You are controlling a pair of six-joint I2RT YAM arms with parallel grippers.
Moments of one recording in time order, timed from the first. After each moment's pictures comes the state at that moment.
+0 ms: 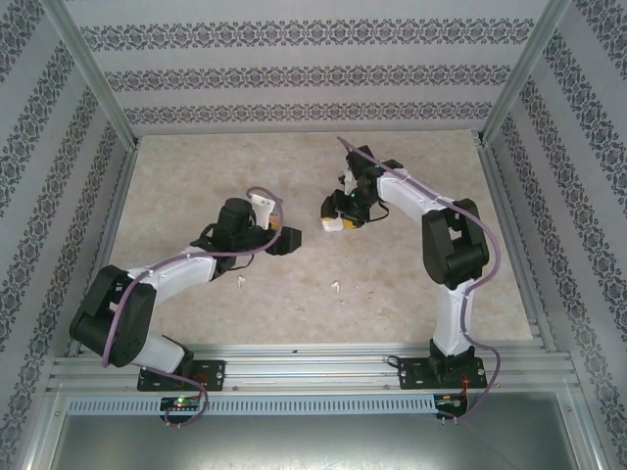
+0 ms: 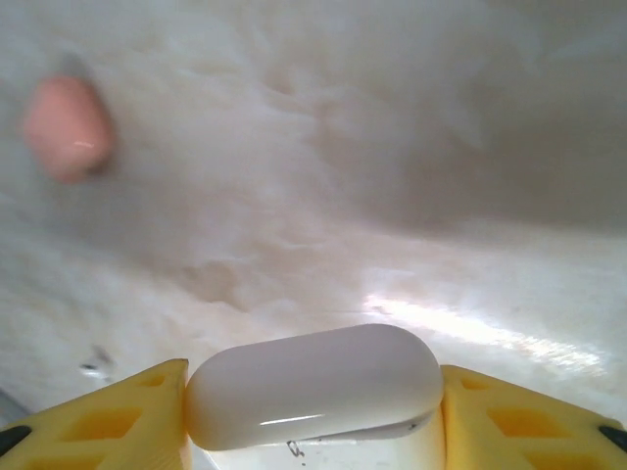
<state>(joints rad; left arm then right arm) -0.45 1.46 0.70 0.24 0.42 -0.34 0.38 2.01 1.57 -0.80 -0.49 0.53</state>
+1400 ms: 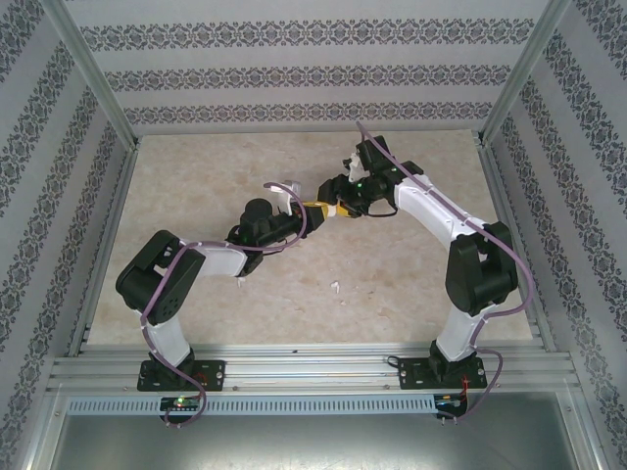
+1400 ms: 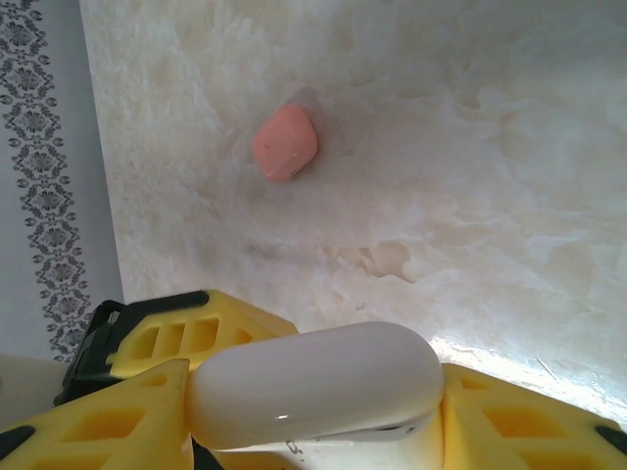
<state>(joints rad) -0.54 1.79 0.80 0.89 0.40 -0.61 0.39 1.78 1.46 -0.66 -0.59 0.68</state>
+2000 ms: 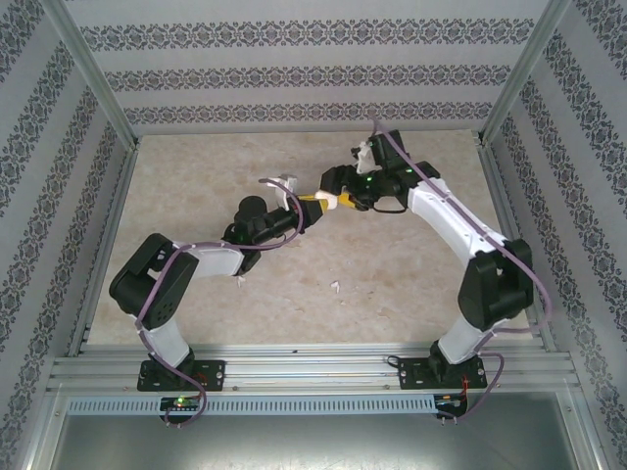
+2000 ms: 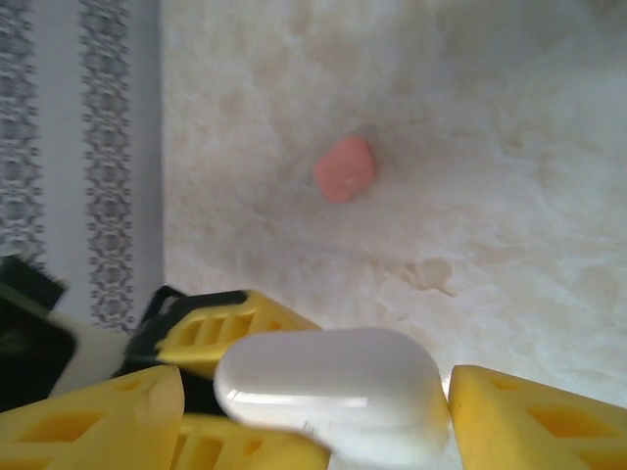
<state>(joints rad) -0.51 1.73 0.79 0.94 0.44 -0.63 0.36 1.64 1.44 -0.60 -0.62 0.69</state>
